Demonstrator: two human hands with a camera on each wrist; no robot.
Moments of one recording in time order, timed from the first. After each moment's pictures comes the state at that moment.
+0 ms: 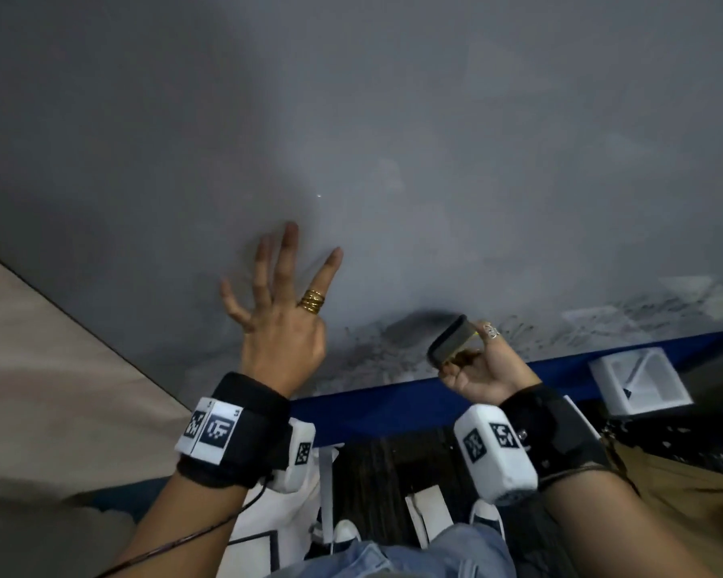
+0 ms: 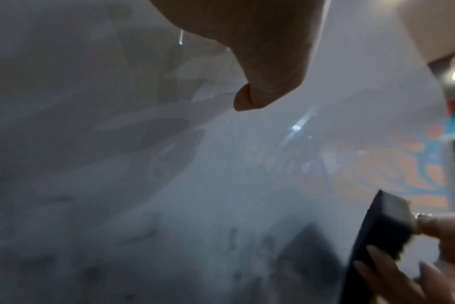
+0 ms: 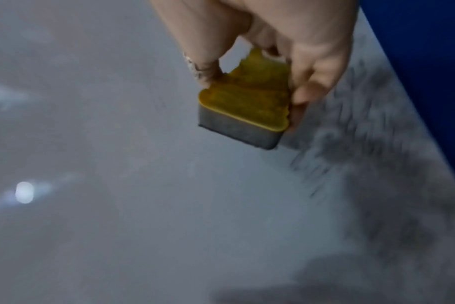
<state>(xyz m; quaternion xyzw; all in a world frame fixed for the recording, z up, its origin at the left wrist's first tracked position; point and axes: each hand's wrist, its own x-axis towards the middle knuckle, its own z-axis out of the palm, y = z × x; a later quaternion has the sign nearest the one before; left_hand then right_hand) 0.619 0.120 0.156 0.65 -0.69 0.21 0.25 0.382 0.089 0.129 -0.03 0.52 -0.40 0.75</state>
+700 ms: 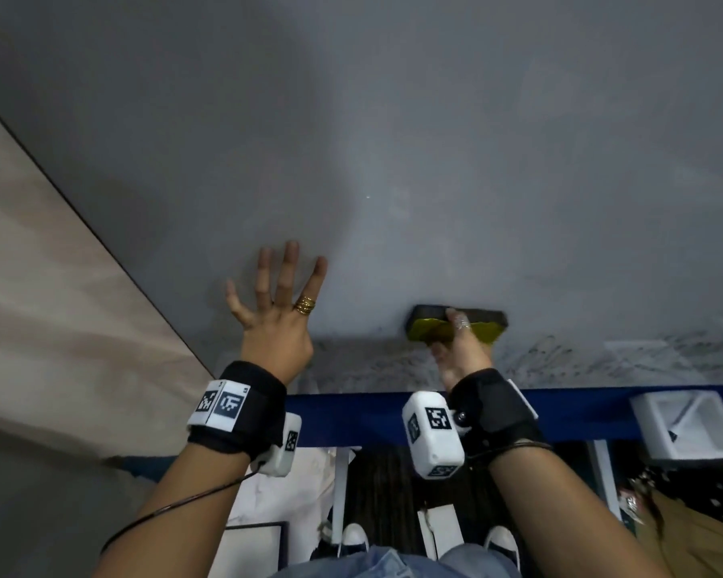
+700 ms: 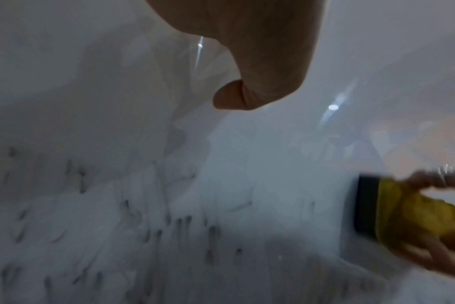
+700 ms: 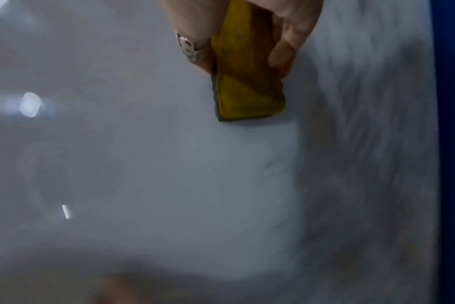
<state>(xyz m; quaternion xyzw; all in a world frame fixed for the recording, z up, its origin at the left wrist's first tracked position) 0.675 0.118 0.121 0.68 -0.66 0.26 0.19 0.463 0.059 0.112 -0.08 0.55 -0.54 0.63</state>
